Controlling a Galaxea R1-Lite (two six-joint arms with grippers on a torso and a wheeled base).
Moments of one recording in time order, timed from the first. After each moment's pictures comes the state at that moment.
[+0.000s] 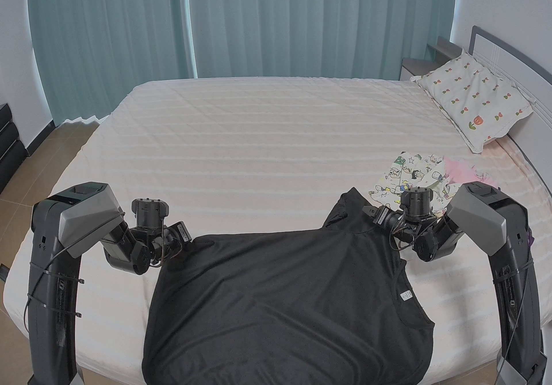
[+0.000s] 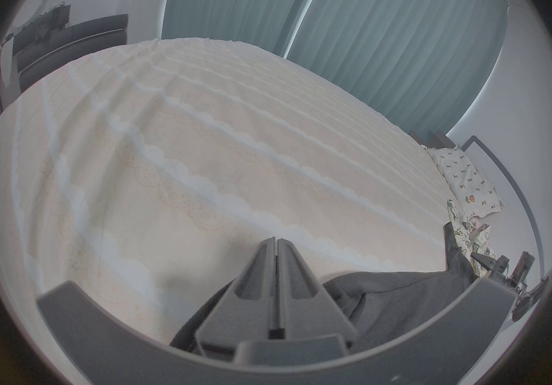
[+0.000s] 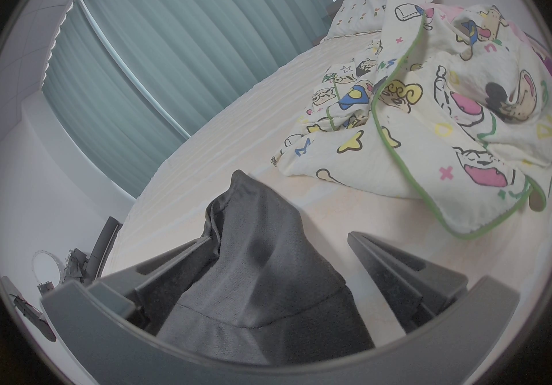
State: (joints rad) left arm -0.10 2.55 -1.15 -0.81 0.03 -0.52; right arm 0.16 2.67 -1.38 -0.85 0.04 0.60
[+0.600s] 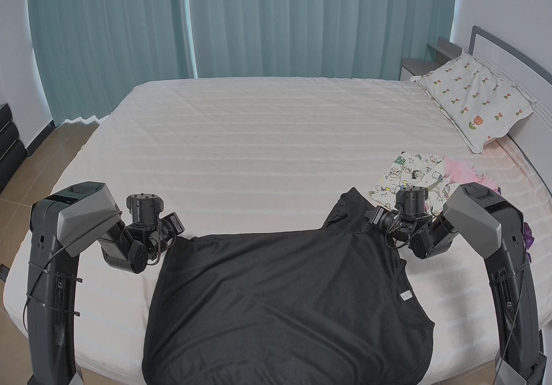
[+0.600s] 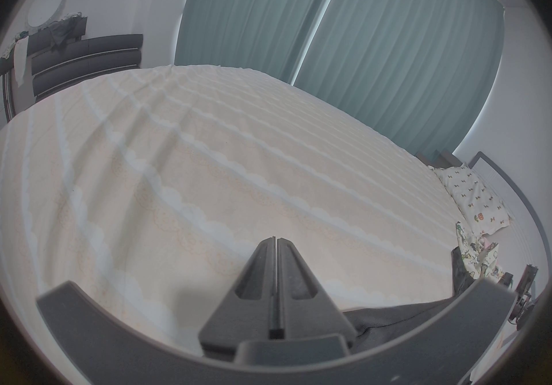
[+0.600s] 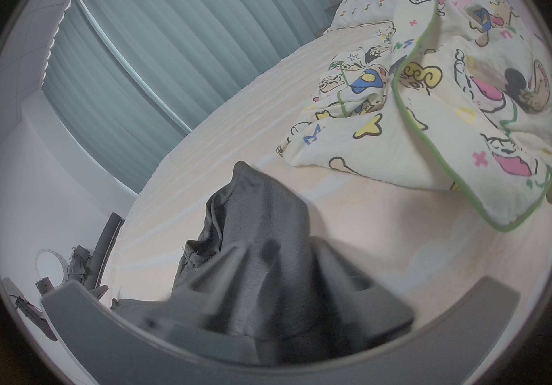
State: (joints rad) left arm -0.08 2.55 -1.16 -0.92 0.13 -0.52; right arm 0.16 2.71 -1.46 -0.78 0.07 0.60
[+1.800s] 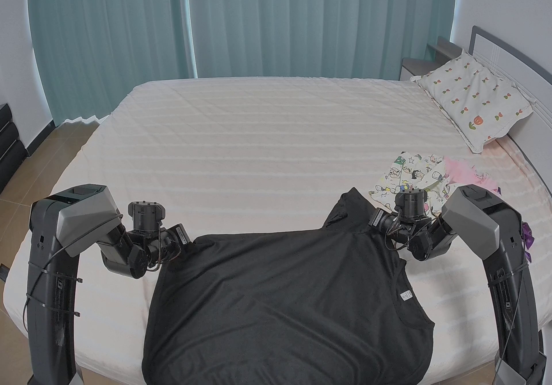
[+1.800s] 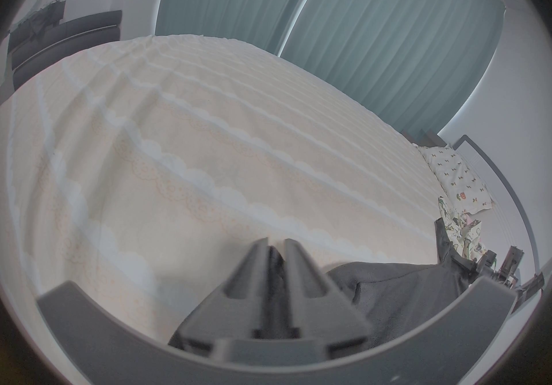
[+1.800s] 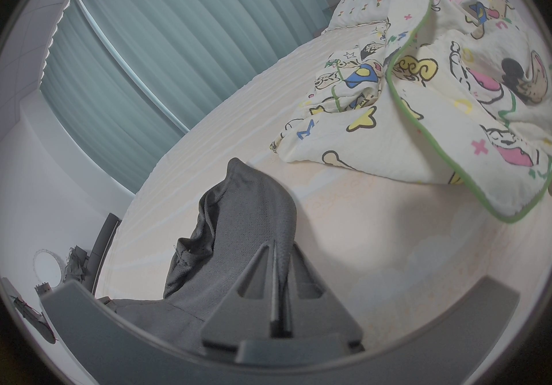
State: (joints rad) left arm -0.09 2.55 -1.10 -0.88 -0.02 -0.52; right arm 0.16 2.72 -1.47 -0.79 0.05 0.60
